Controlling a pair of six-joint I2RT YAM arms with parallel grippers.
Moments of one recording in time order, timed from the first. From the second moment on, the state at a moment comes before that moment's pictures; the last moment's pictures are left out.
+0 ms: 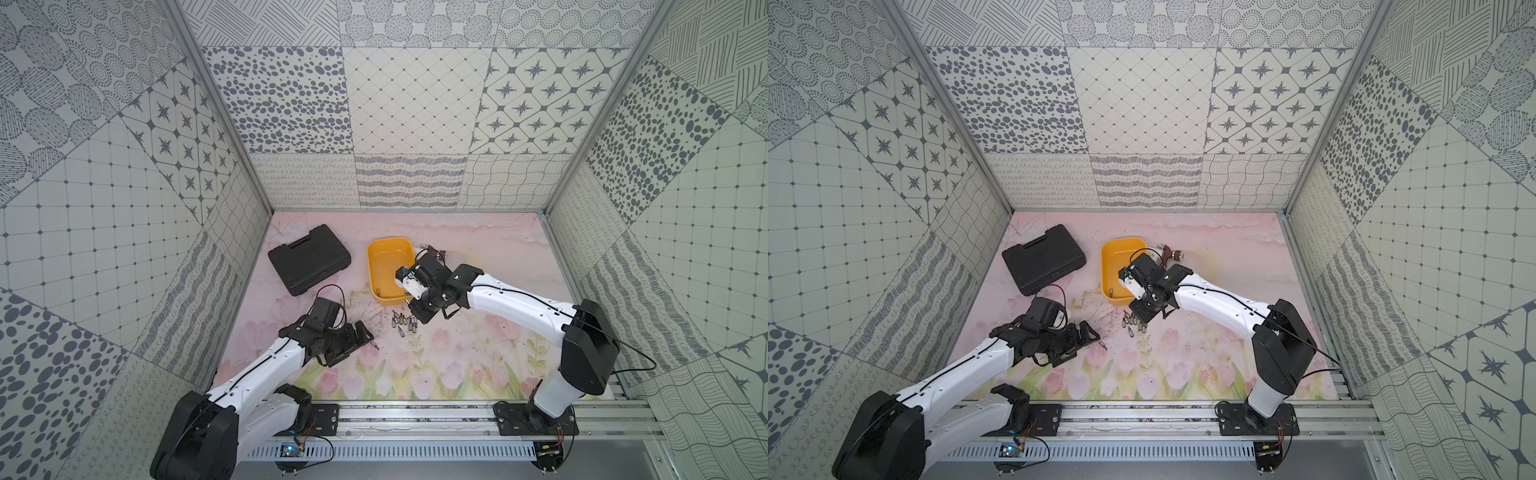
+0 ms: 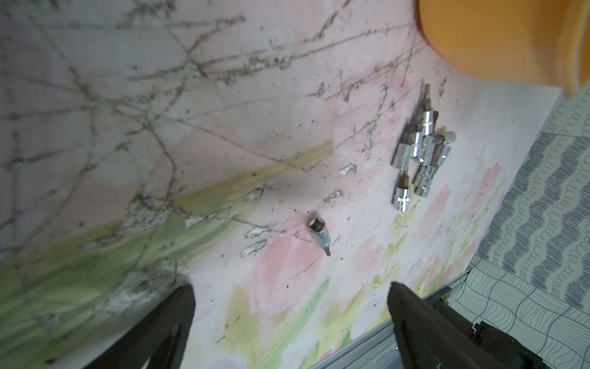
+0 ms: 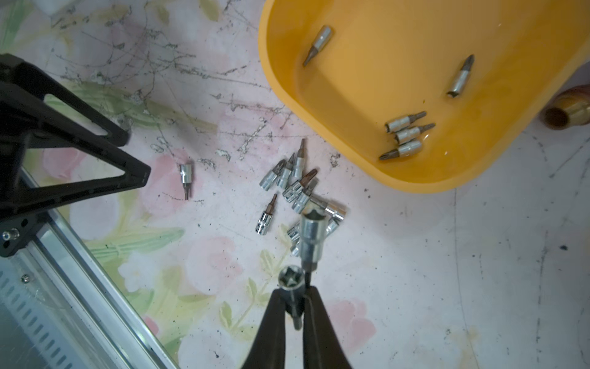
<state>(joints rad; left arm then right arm) -0.34 1.04 0.44 -0.51 0.41 -0.82 0.87 1.66 1.29 -0.80 -0.09 0.05</state>
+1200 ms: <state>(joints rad) -0.44 1.08 0.42 -0.36 0.46 -0.94 0.98 1.87 1.21 -0.78 -0.09 0.06</state>
